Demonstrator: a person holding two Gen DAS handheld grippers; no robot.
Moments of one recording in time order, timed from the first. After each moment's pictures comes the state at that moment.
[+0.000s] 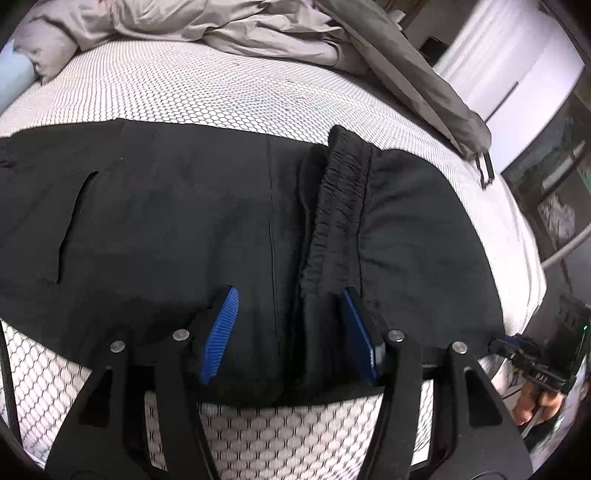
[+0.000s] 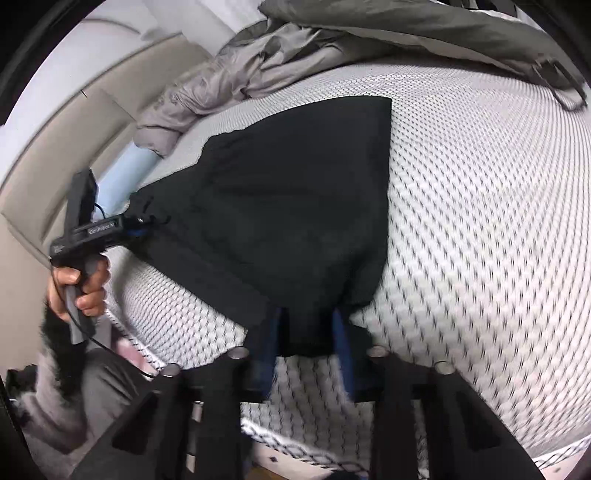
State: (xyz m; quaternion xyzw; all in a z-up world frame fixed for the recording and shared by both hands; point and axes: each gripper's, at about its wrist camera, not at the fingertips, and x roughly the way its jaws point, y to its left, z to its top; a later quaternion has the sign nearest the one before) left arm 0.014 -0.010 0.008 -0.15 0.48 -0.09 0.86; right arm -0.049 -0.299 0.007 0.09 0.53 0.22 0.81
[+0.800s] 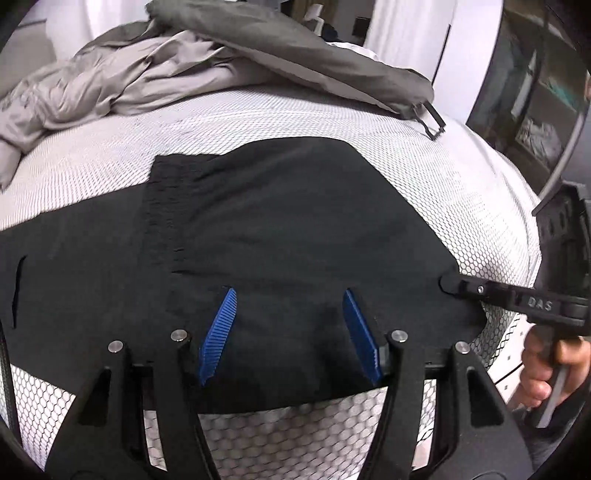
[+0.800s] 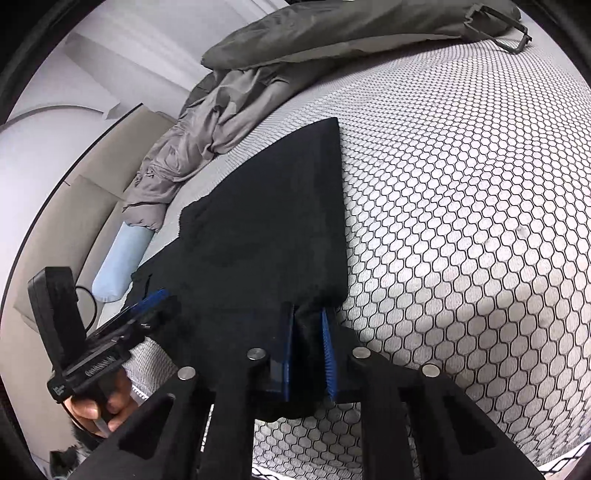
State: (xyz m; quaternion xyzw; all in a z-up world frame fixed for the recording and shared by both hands) left arm -0.004 -0.172 0.046 -0.02 0.42 -0.15 0.89; right arm -0.001 -0.312 -0.012 0.23 0.50 0.16 0.82
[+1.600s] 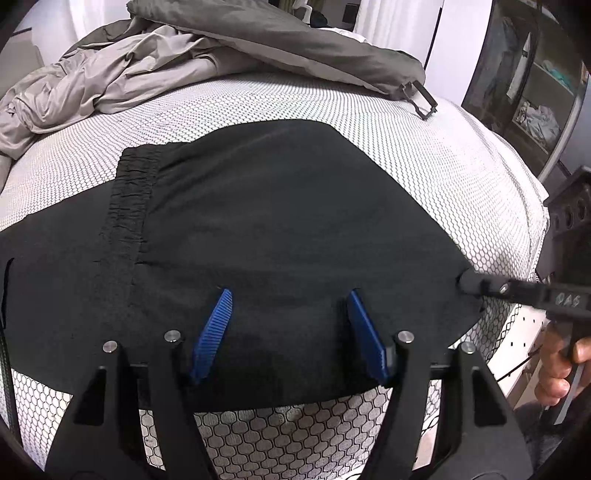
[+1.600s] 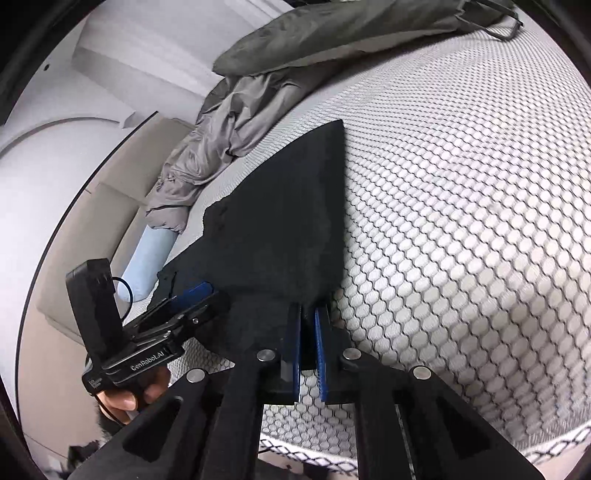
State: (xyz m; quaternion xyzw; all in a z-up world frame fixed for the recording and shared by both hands) left arm 0.004 -0.197 0.028 0.00 0.45 -0.16 0.88; right arm -0.026 -0.339 -0.010 0.26 0.51 0.18 0.80
